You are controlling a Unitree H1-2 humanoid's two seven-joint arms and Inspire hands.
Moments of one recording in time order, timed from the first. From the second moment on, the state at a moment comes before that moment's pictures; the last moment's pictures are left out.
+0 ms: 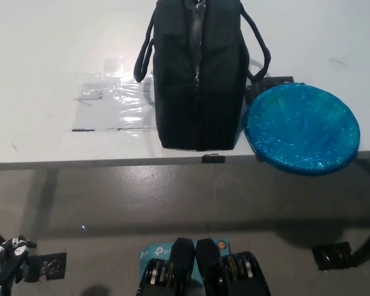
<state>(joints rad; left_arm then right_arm) -0.11 0.32 0.27 0.57 -0.22 -0.10 -0.20 0.20 -0.18 -0.26 -0.04 -0.03 -0.14 -0.02</state>
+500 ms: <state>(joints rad) -0.11 0.32 0.27 0.57 -0.22 -0.10 -0.20 0.01 -0.20 -0.12 -0.27 -0.36 -0.08 0.00</state>
